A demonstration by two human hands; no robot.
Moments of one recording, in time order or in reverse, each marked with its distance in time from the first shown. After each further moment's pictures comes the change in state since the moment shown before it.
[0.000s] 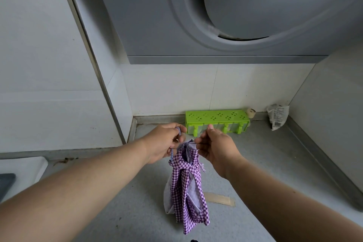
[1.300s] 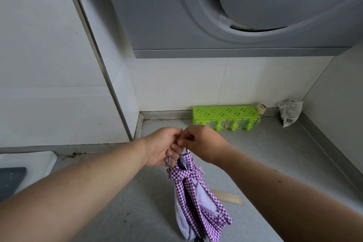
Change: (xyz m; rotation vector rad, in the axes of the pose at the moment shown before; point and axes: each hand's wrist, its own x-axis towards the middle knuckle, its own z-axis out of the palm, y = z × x) left_hand -0.006 -0.006 -0.022 -0.026 -0.213 -0.326; right_hand 0.020 -0.002 0.039 -1.178 -0.297 -0.475
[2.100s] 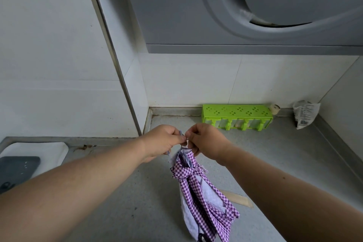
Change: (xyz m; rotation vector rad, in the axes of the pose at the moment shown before) left_hand -0.017 -0.006 -0.023 0.450 0.368 0.250; right_hand 0.018 -0.003 0.020 0.348 -0.054 0.217
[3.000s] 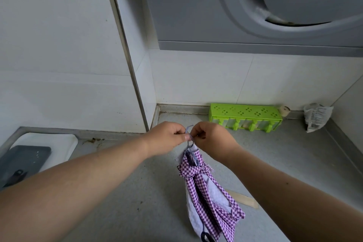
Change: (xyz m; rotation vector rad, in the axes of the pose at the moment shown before) left_hand -0.004 -0.017 -0.017 0.266 0.047 0.167; right_hand 0.008 0.011 0.009 -0.375 0.131 -0.305
